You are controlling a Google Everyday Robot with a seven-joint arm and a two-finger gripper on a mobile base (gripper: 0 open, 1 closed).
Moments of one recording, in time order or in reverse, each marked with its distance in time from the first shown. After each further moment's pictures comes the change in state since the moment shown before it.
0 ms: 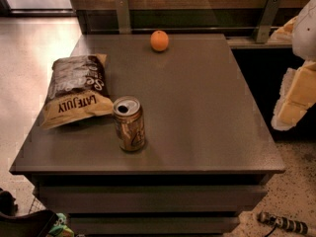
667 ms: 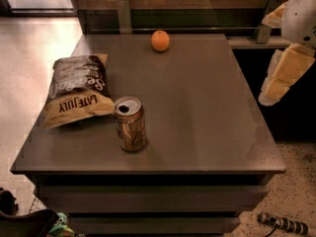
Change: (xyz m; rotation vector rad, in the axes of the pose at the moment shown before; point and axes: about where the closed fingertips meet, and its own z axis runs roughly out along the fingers) arm -0.012 -0.051 0.017 0.046 -0.077 -0.015
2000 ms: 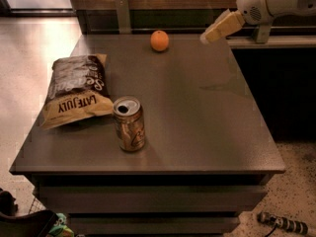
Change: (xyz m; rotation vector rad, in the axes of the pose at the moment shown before) arm -0.080 -0.190 0.077 0.297 -0.598 0.193
